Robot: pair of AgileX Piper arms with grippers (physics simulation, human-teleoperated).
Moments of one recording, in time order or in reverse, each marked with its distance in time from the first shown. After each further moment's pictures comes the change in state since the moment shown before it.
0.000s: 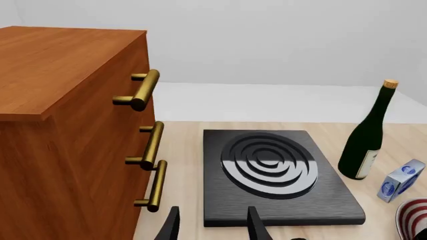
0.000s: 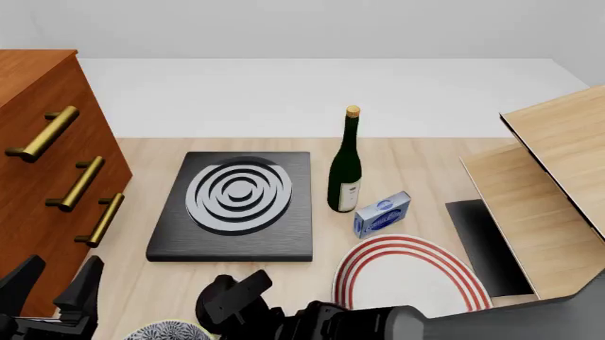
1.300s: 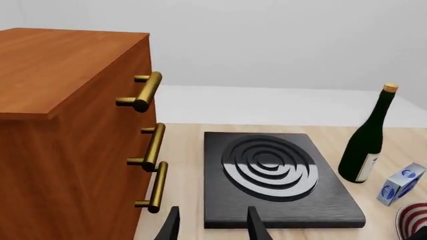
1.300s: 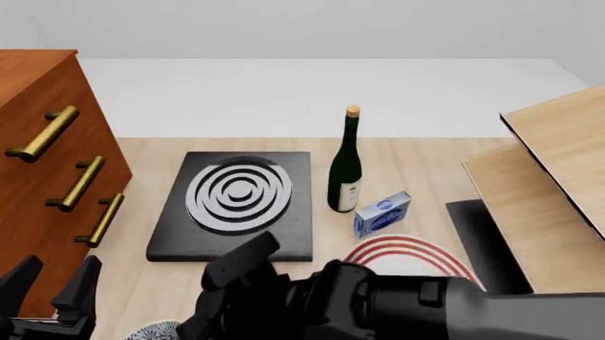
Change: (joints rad) left arm 0.006 -0.018 0.000 0.005 -0.007; right arm -0.033 -0.157 -0.086 0.210 -0.056
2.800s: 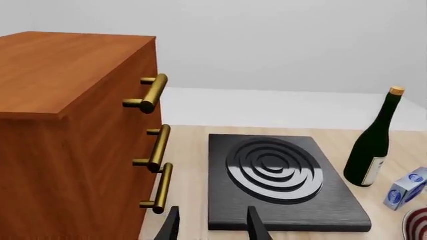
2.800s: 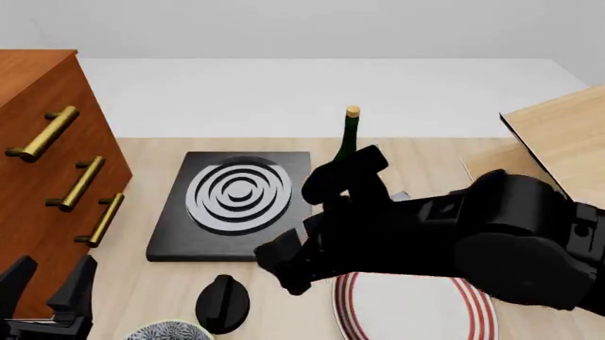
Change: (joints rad) left arm 0.022 -0.020 0.000 0.008 0.005; right arm -0.186 -0.378 -0.037 0.362 -0.119
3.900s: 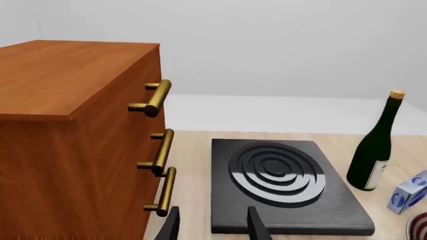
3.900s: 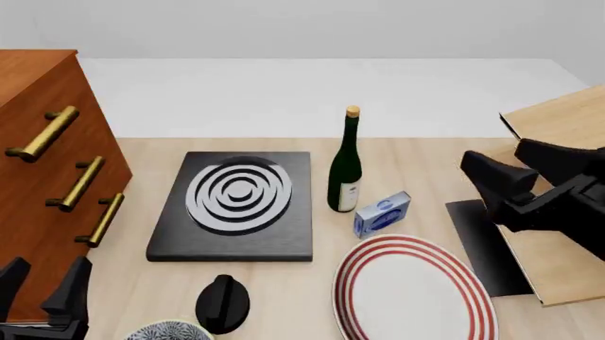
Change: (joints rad) left arm 0.011 -0.055 0.000 0.029 0.011; right arm -0.651 -0.602 0.367 -0.288 -0.278
